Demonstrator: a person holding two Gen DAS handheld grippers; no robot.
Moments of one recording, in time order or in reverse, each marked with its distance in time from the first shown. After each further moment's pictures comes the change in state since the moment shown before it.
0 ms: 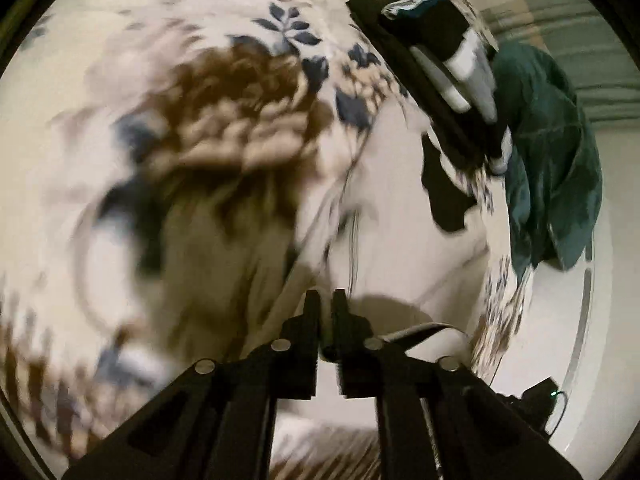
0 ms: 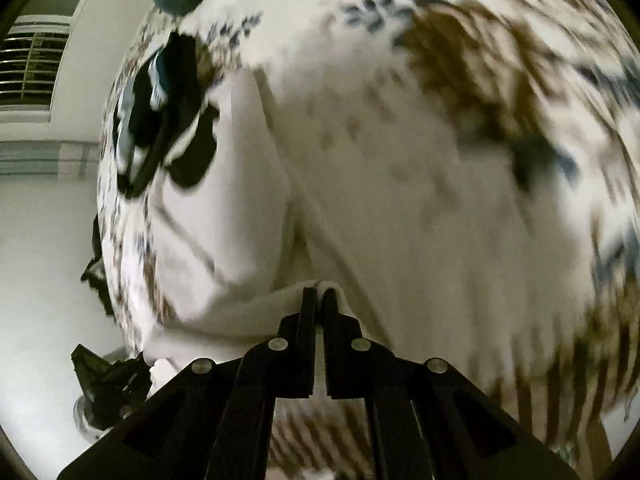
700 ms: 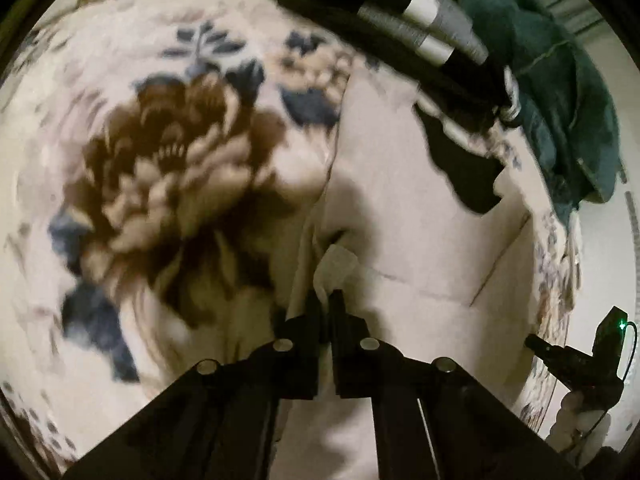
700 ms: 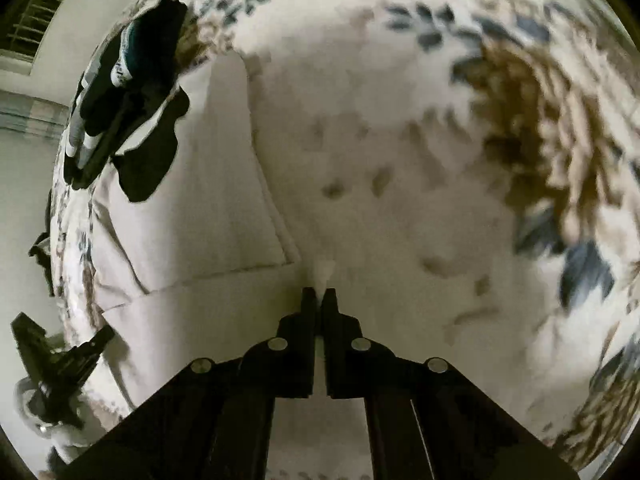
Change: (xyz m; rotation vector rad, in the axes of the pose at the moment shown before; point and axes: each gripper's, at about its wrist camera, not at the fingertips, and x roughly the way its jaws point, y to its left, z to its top) left arm 0.033 -0.033 0.001 0.332 -0.065 0.167; right arm 0.066 0.051 0.015 -0.161 -0.079 -0.217
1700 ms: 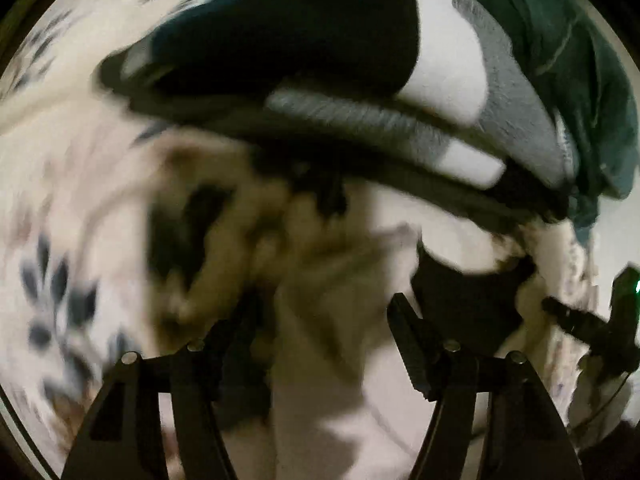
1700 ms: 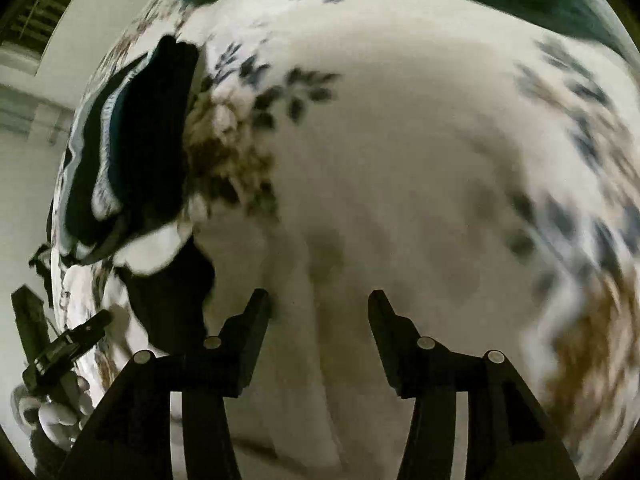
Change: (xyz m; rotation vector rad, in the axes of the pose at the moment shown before) left arm 0.095 -0.048 0.176 0.166 0.097 0.051; right arm 0.091 0.063 0.187 -0.091 0.059 0.021
